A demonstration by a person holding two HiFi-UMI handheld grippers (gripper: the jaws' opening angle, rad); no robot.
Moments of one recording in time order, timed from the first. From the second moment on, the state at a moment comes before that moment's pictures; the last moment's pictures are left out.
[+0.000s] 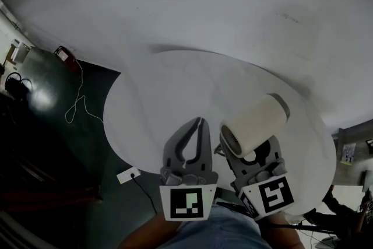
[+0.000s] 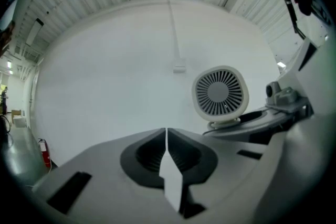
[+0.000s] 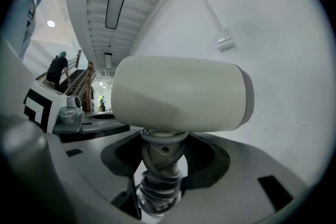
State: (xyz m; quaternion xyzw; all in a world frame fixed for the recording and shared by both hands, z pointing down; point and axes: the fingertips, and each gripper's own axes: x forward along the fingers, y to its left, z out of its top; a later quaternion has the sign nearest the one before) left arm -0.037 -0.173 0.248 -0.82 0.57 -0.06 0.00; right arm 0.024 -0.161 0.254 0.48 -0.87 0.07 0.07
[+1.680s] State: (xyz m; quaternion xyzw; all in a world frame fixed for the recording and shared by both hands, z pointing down) left arm -0.074 -0.322 0.425 -0.84 0.49 -0.17 -0.16; right arm 0.016 -0.323 0.445 0.56 -0.77 0.24 0.18
